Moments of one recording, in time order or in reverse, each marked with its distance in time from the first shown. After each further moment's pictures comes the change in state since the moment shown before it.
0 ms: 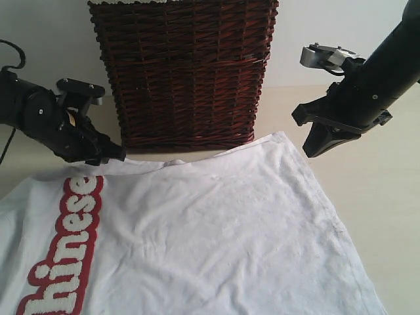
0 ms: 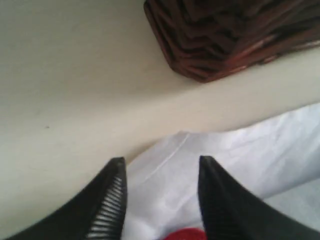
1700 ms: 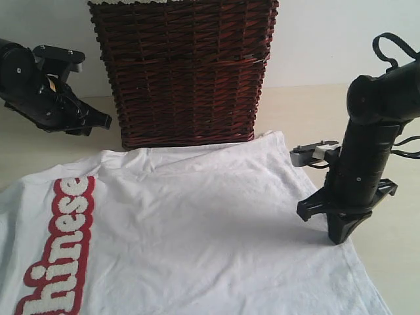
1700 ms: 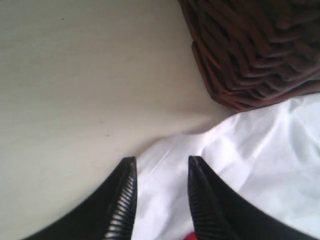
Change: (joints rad) left arm 0.046 -0.077 -0.105 0.005 0.163 -0.021; right arm 0.080 0.216 0.166 -0.366 -0.042 0.251
